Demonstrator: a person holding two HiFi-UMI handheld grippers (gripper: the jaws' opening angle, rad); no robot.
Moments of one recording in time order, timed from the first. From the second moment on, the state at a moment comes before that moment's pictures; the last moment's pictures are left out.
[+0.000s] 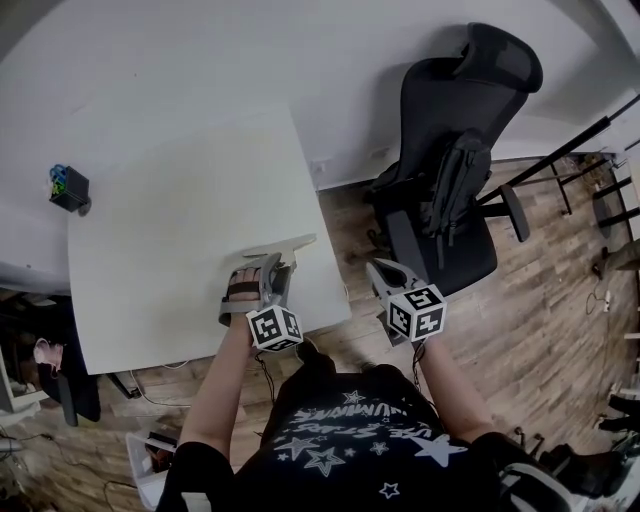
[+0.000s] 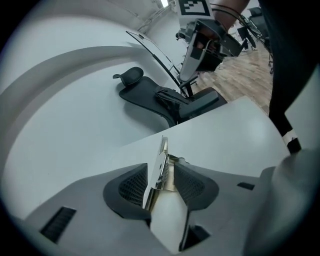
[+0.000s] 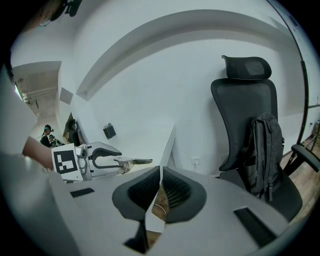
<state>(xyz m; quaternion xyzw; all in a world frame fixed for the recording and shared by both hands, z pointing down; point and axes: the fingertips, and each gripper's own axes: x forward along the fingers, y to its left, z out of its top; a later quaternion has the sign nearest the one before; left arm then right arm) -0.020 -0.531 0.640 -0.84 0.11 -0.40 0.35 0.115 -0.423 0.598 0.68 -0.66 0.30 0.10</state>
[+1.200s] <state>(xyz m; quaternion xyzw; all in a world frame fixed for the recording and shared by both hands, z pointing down) -0.038 -0.492 0.553 -0.85 0.28 -0.37 0.26 0.129 -0.396 0.558 0.63 -0.73 0.26 0.08</state>
